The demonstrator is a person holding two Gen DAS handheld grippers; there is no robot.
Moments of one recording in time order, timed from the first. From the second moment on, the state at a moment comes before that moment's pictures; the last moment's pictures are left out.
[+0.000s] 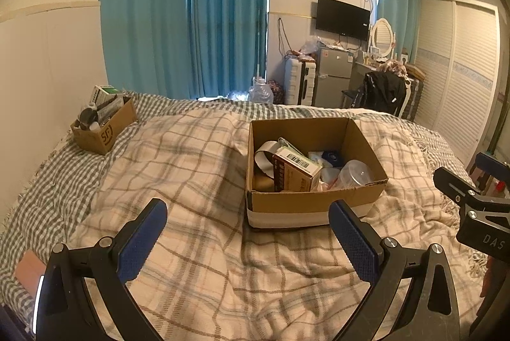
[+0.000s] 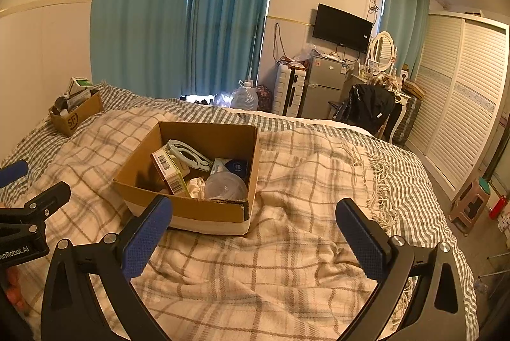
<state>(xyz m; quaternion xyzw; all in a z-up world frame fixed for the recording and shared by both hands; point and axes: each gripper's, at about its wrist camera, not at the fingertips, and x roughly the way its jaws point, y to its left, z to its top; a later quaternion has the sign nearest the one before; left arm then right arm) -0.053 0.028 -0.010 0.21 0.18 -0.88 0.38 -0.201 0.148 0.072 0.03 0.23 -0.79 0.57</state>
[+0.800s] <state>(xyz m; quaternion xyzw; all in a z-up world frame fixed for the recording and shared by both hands) -0.053 0.028 -0.010 0.22 0.18 -0.88 0.38 -0.200 0.146 0.071 0.02 0.24 -0.79 0.56</state>
